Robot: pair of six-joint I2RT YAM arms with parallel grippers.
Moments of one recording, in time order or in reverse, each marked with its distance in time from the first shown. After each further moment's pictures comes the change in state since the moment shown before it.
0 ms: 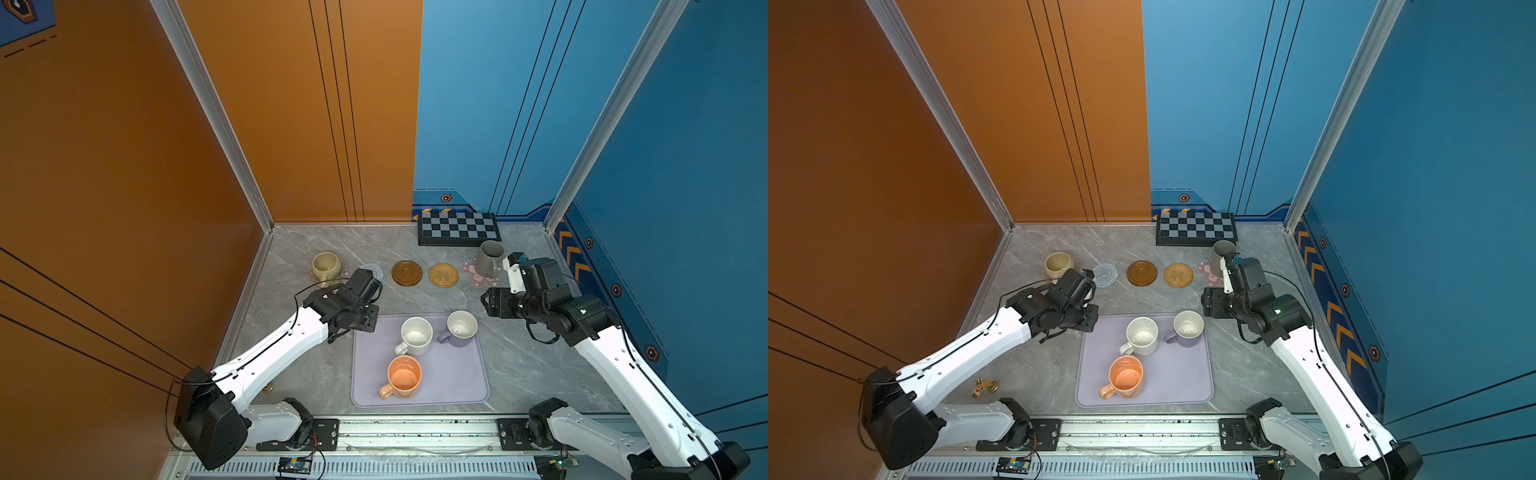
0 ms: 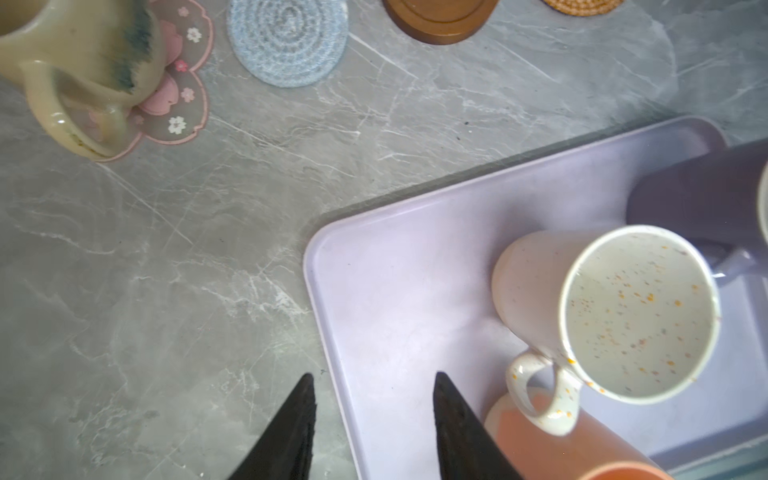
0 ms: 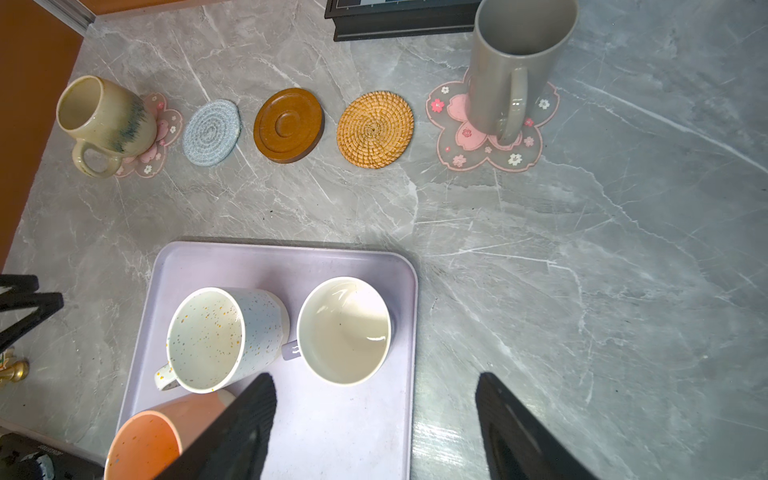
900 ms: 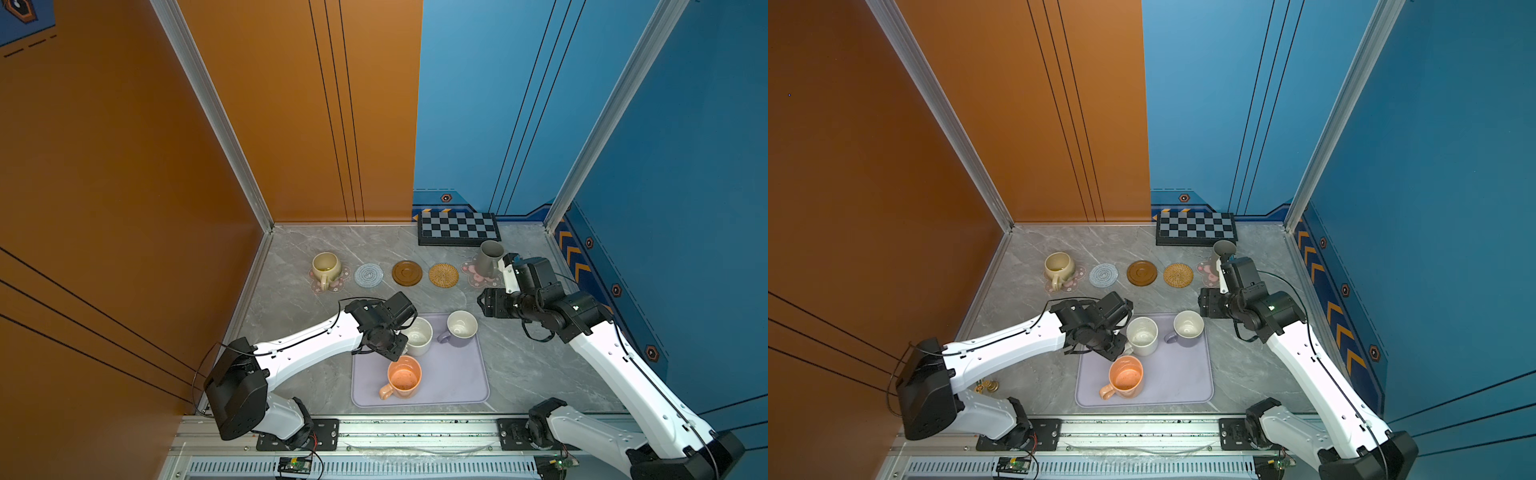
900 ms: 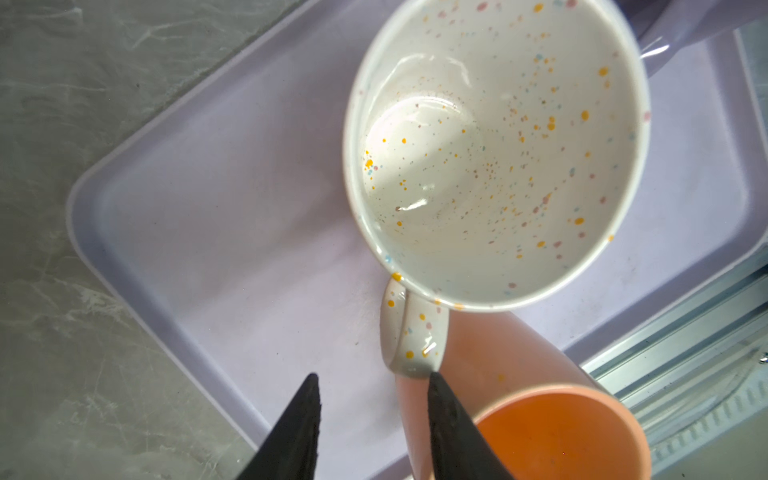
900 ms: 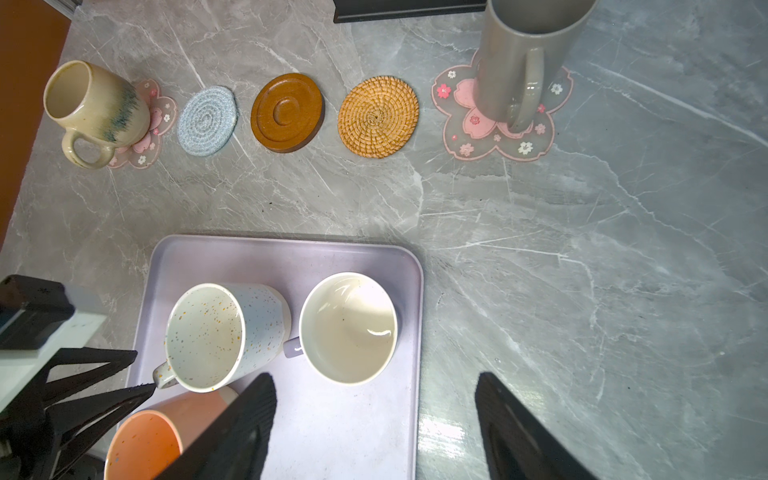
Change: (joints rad) left arm -0.219 0.192 0.002 -0.006 0.119 0.020; right arm 0.021 0.032 0.000 0.000 0.001 0.014
